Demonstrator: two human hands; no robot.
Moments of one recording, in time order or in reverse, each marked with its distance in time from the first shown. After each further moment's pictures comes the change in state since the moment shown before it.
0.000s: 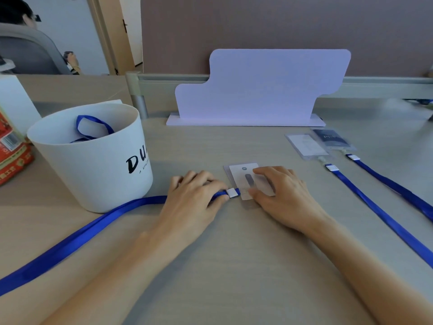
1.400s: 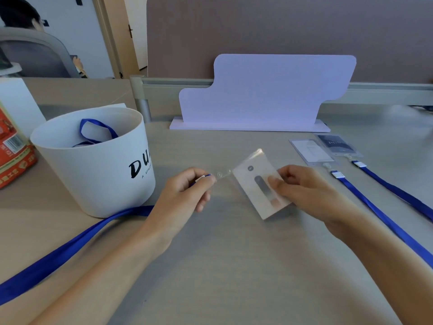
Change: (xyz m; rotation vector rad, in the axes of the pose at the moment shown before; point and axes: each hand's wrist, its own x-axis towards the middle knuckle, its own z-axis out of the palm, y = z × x) left_hand -0.001 0.004 -0.036 -1.109 0.021 -0.459; right_hand 0.003 0.002 -0.034 0.568 -0.160 0.191
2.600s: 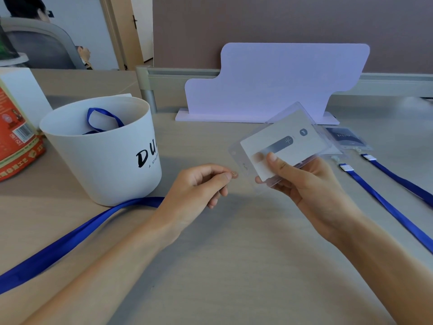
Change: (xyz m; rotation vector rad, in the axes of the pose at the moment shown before) left_hand -0.007 0.006 0.004 -0.025 -0.108 0.003; right_hand -0.021 -0.015 0.023 0.598 -0.051 -0.254
